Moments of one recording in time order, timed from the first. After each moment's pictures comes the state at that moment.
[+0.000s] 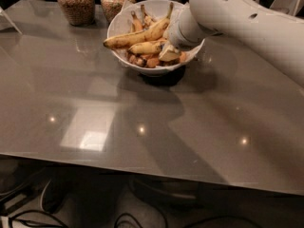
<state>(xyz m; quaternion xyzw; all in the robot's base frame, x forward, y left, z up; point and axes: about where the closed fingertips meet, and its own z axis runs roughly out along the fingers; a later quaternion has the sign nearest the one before) 0.712 -0.053 0.893 -0.63 0.68 -0.09 0.38</state>
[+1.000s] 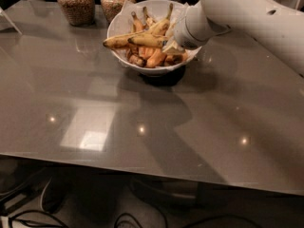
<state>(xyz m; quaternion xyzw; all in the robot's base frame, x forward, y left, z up) 0.697 -0.057 0.910 -0.63 0.67 -0.07 0.40</state>
